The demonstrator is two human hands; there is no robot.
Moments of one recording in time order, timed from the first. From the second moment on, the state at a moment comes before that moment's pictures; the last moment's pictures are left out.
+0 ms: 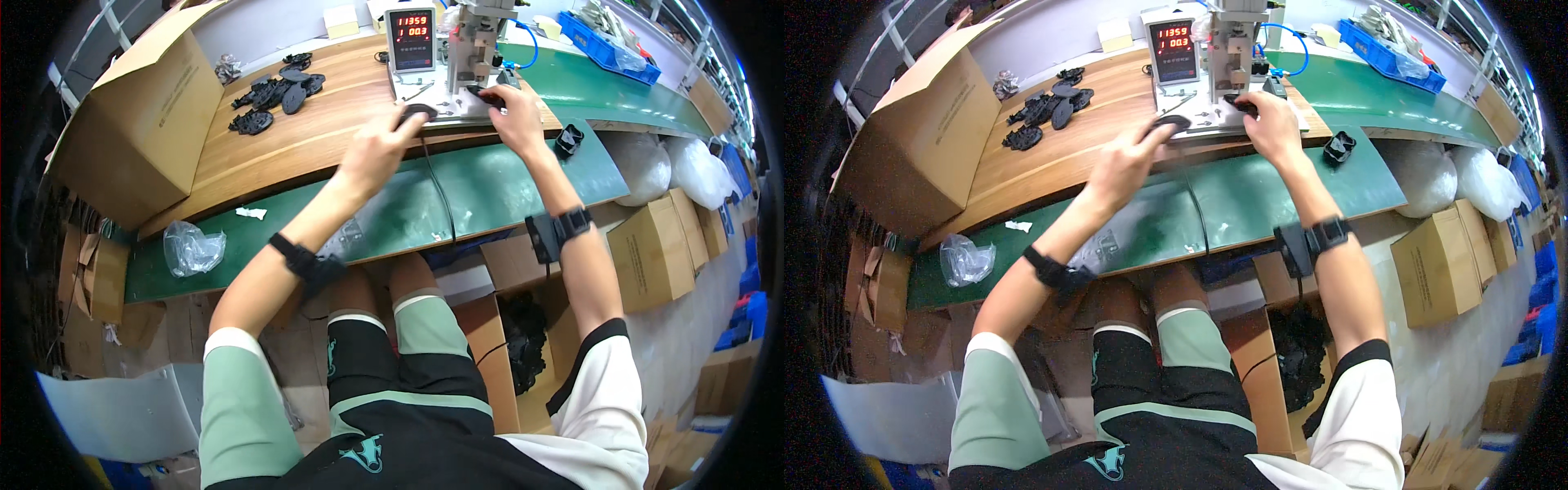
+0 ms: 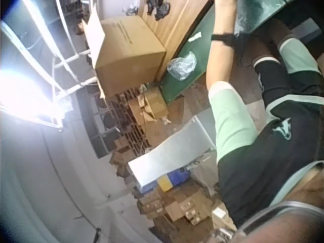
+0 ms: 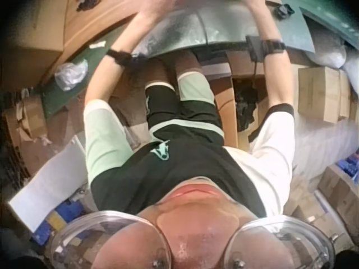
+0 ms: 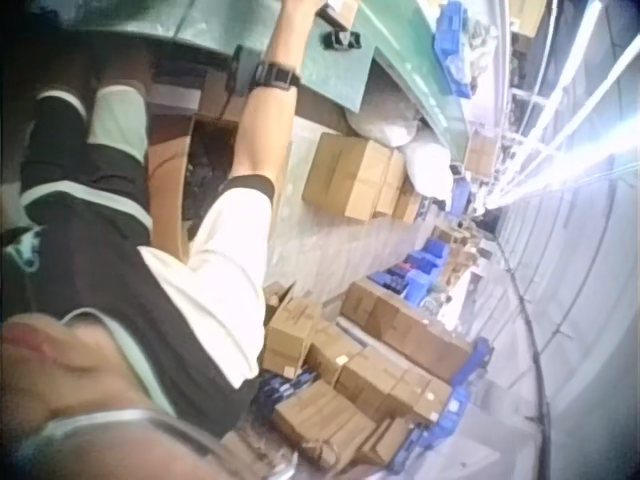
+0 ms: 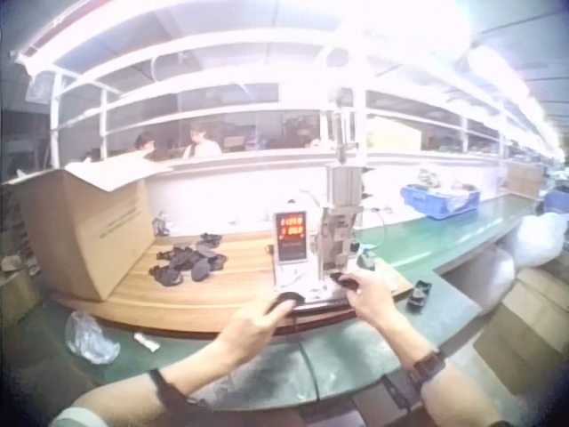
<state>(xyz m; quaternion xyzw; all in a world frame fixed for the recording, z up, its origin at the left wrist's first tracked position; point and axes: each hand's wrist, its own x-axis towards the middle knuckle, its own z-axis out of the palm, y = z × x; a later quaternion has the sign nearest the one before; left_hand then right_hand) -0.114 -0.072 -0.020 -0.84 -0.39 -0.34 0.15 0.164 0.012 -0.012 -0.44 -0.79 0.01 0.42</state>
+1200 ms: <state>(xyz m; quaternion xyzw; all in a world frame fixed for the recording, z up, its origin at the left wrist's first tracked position) 0.004 0.003 -0.021 -0.88 -0.39 -0.20 0.18 0.230 -0.313 -0.277 -0.70 -0.55 0.13 0.43</state>
